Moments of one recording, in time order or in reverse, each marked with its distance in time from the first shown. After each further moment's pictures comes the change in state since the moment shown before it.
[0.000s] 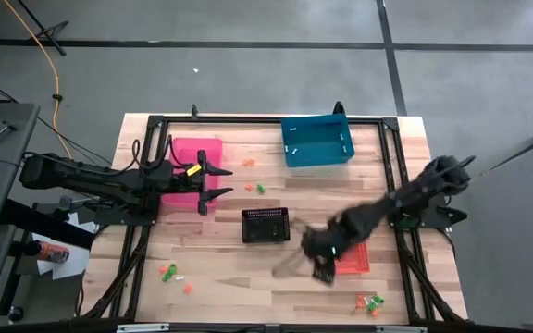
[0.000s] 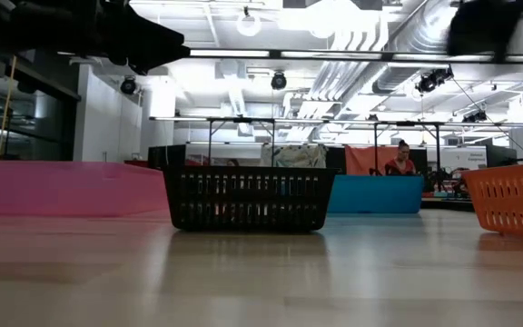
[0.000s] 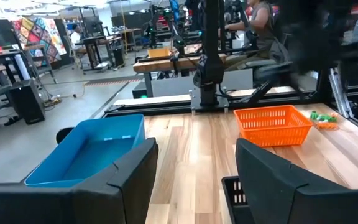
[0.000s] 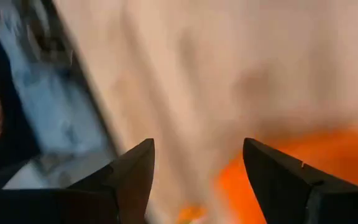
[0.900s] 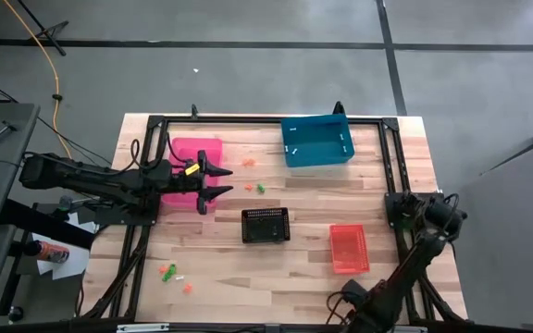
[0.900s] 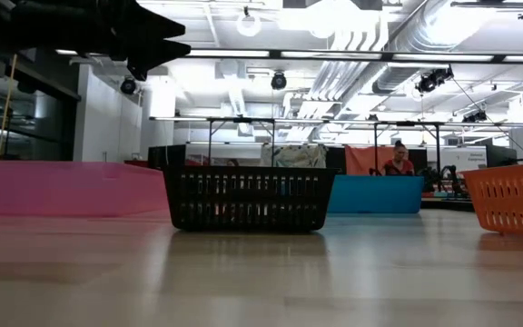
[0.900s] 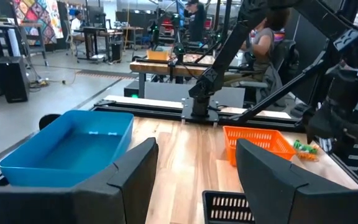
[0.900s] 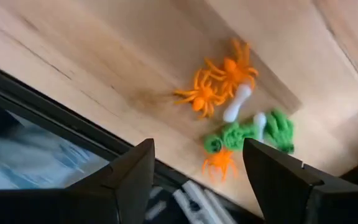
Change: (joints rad) left arm 0.000 -0.001 0.001 0.030 0.000 -0.183; right arm 0.489 0.327 0.060 -0.045 0.022 0.867
